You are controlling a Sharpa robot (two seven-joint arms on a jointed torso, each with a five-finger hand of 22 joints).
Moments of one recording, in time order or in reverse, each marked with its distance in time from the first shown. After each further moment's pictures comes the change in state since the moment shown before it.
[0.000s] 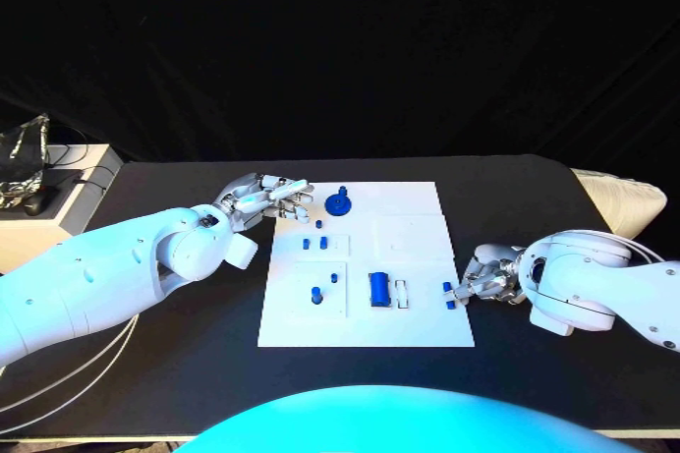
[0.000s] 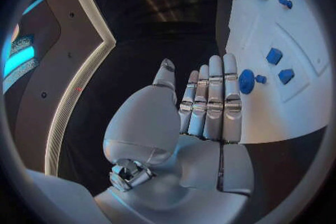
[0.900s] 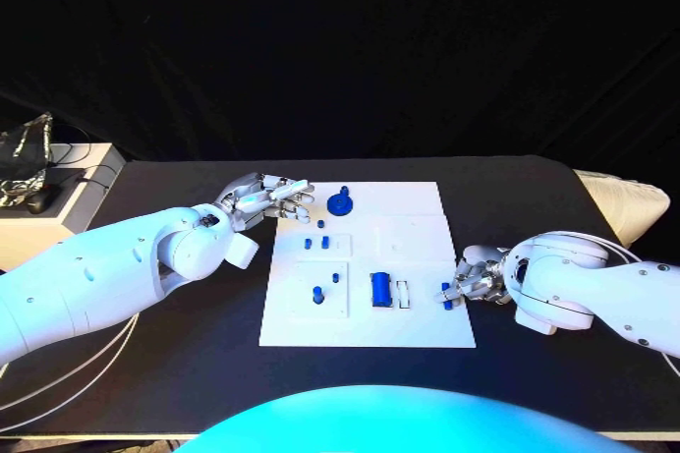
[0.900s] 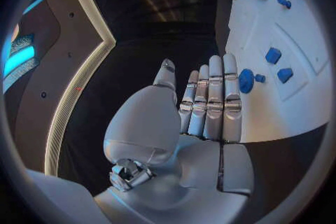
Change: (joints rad) left arm 0.000 -0.006 0.000 0.003 0.001 0.001 -0.002; left_hand 0.005 0.005 0.000 0.000 0.000 0.000 0.000 0.000 0.000 0.000 0.000 0.000 0.000 0.000 0.000 0.000 0.000 0.000 -0.003 0.003 0.004 -0.003; right arm -0.022 0.066 0.007 -0.040 -0.013 -0.010 -0.017; right_hand 0.028 0.021 0.016 -0.054 0.007 -0.005 0.002 0.003 0.016 -0.002 0.003 -0.008 -0.006 0.000 0.000 0.000 -0.006 0.000 0.000 0.000 -0.015 0.000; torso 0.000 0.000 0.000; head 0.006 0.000
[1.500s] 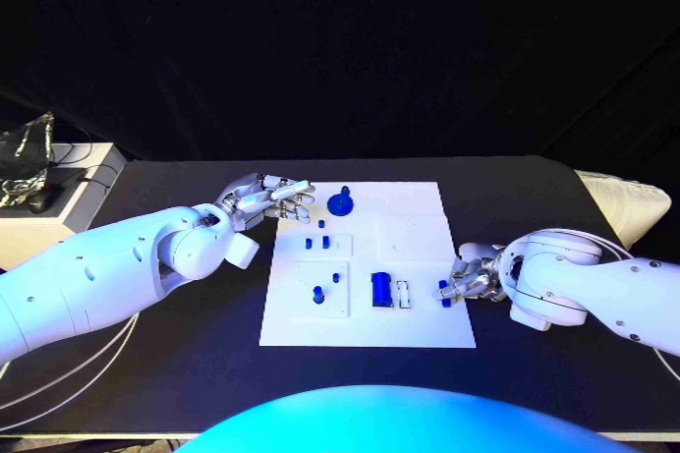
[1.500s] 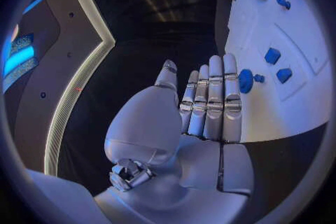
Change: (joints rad) left arm 0.000 -0.003 0.000 0.002 0.000 0.000 -0.007; left_hand 0.016 0.016 0.003 -0.003 0.000 0.000 0.000 0.000 0.000 0.000 0.000 0.000 0.000 0.000 0.000 0.000 0.000 0.000 -0.001 0.001 0.000 -0.001; right arm 0.000 0.027 0.004 -0.024 0.001 0.007 0.021; right_hand 0.032 -0.032 0.292 0.060 0.046 -0.013 0.013 0.002 -0.002 -0.040 0.016 -0.052 -0.039 0.000 0.000 -0.016 -0.010 0.000 0.000 0.000 -0.021 0.000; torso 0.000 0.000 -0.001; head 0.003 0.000
